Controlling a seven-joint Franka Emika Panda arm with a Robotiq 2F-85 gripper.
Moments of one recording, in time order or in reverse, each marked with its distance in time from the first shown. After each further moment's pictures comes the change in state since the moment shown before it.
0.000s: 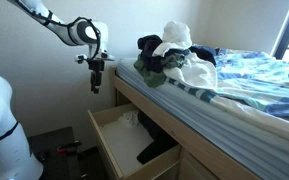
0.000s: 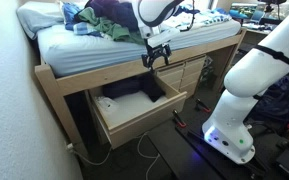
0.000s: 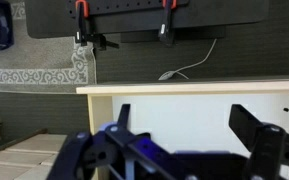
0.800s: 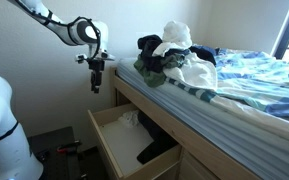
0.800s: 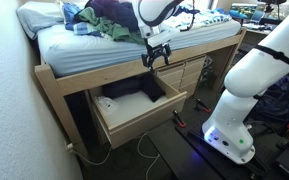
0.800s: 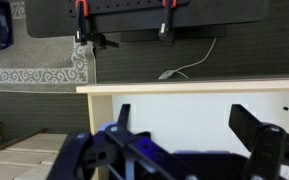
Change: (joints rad) arm 0.012 -0.001 -0.014 0.001 -0.004 0.003 0.004
